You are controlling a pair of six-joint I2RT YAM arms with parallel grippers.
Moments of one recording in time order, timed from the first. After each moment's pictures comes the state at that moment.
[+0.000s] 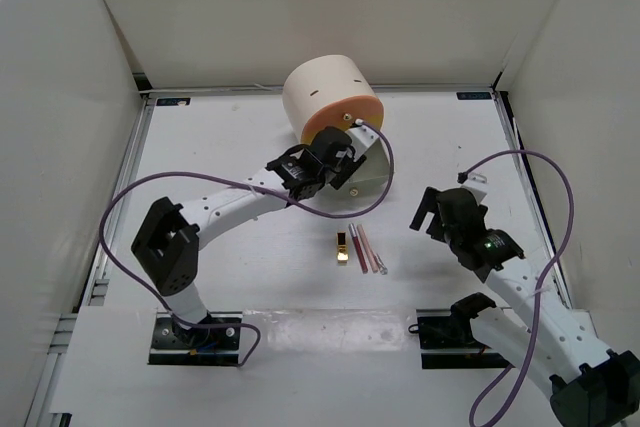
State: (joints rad) left arm -0.87 1.69 1.37 -0.28 -0.31 0.19; right arm 0.47 0.75 0.59 -0.61 0.38 0.63
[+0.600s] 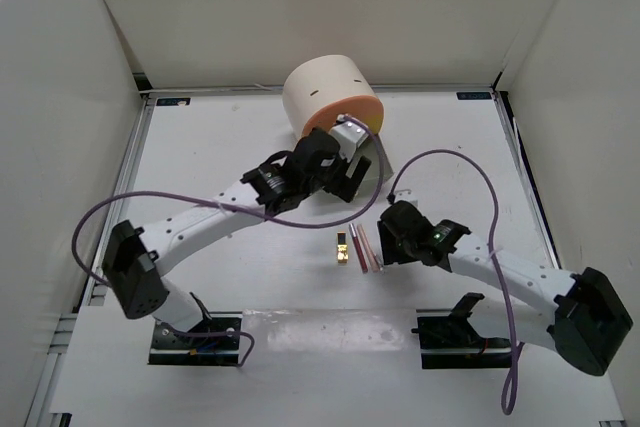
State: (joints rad) left arm -0.91 1.56 1.38 -0.33 -0.25 -0.02; right arm 0.80 1.06 0.61 -0.60 0.26 0.52
